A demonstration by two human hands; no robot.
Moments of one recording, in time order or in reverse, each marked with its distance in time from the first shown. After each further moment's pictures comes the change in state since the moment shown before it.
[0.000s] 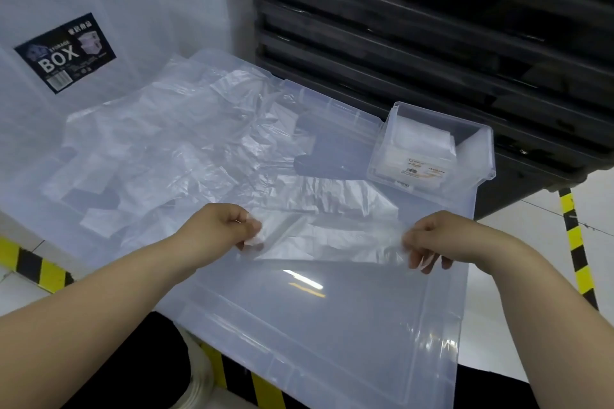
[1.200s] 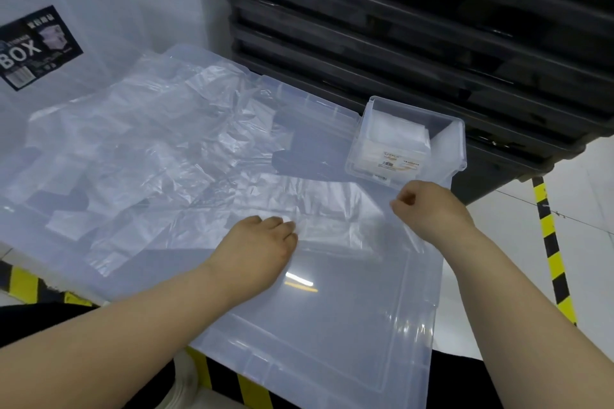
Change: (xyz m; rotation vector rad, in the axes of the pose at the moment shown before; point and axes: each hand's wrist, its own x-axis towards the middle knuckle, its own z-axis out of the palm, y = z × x) left_hand 0.007 -0.004 0.062 1.120 0.137 1.118; right_hand 0.012 0.001 -0.002 -0.237 0.489 0.007
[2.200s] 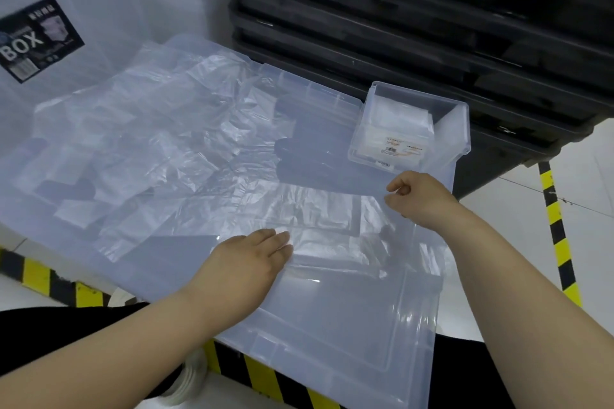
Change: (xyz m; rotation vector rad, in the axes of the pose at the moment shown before) left_hand -0.036 0.019 -0.006 -0.102 -0.012 -0.057; right_hand 0.007 0.003 0.012 0.263 -0.136 -0.020
